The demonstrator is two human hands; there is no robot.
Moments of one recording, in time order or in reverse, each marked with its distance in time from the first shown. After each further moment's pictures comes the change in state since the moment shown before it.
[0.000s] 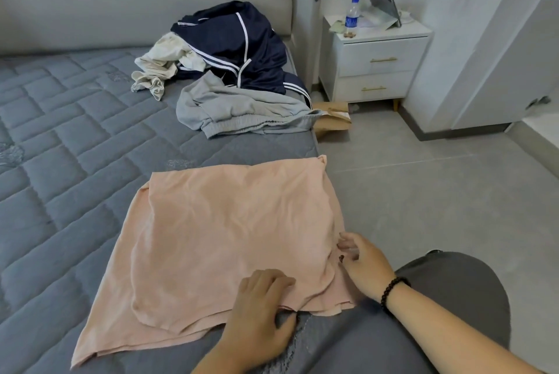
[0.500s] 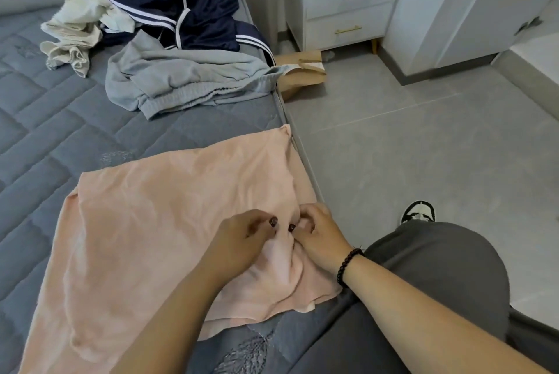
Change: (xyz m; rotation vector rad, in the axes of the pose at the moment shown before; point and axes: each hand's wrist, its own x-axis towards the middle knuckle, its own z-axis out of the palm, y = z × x) left_hand 0.129 0.004 -0.015 -0.429 -0.247 -0.445; right_hand 0.036 -0.011 0.010 0.247 -0.071 0.032
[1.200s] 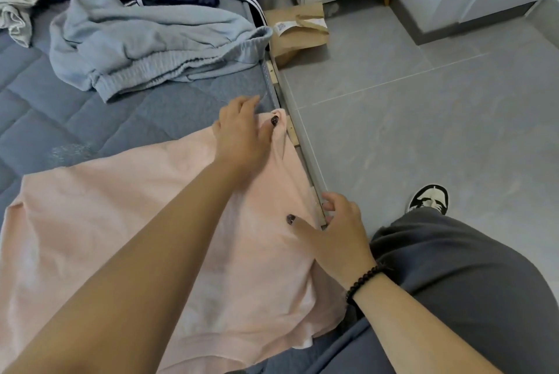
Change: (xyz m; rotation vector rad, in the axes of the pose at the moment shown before) left_hand 0.186 0.026 -0.001 0.405 0.354 0.138; right_hand 0.021 -0.005 -0.024 0.092 0.180 0.214
